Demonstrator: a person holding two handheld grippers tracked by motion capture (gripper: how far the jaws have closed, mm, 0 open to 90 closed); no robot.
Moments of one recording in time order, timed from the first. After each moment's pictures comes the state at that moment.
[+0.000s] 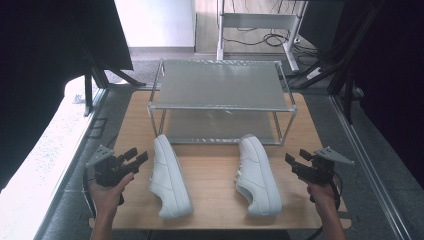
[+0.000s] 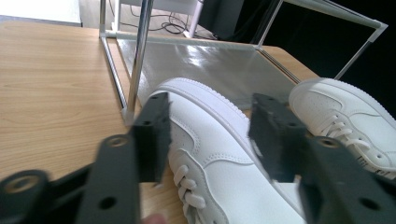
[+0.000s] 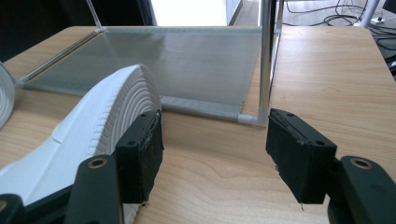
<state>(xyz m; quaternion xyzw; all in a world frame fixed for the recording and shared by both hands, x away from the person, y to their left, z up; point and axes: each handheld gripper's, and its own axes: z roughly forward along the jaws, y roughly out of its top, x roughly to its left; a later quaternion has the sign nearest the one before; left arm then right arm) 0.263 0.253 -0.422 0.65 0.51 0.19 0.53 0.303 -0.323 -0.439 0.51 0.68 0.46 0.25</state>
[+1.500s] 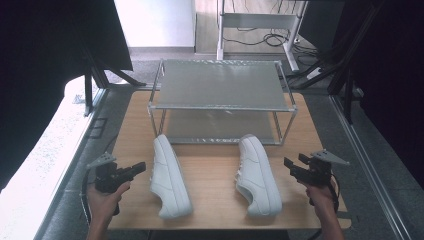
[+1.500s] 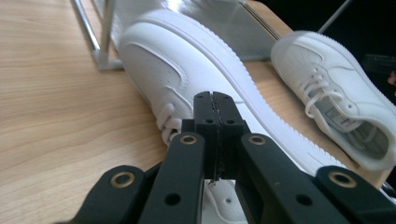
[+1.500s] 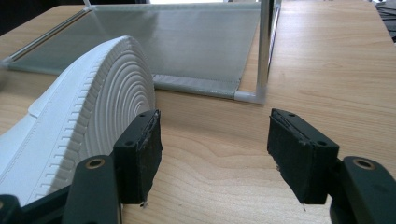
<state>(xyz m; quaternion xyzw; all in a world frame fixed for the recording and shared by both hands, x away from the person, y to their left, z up) 0.258 0.261 -0.444 0.70 0.51 0.08 0.50 0.305 -0.321 -0.453 0.52 0.69 0.44 0.23</state>
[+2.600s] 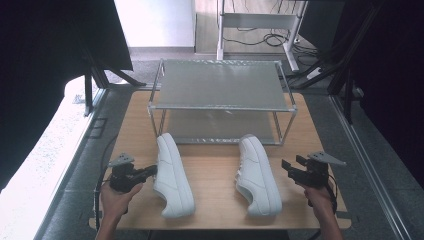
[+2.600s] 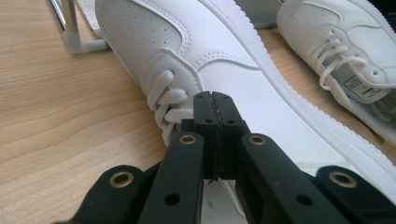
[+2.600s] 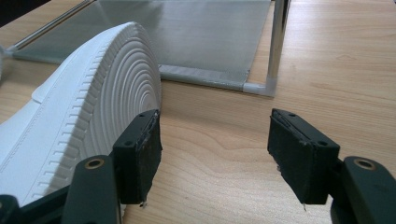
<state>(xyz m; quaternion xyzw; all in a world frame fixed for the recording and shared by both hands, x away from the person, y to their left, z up) 0.270 0.235 -0.457 0.73 0.49 0.09 0.46 0.305 -0.318 -0.458 0.52 0.70 0.43 0.22</state>
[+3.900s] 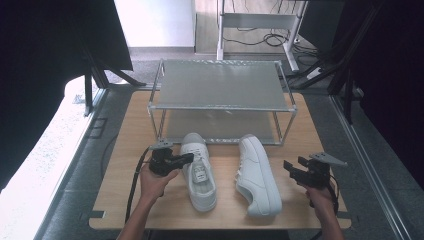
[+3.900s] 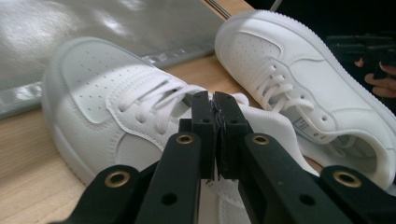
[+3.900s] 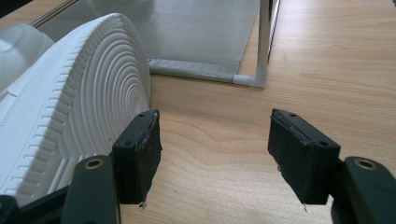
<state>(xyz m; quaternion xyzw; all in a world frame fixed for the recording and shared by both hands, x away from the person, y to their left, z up) 0.318 0.145 -0.446 0.75 0.43 0.05 0.50 0.306 -0.325 -0.464 0.53 0.70 0.43 0.22</state>
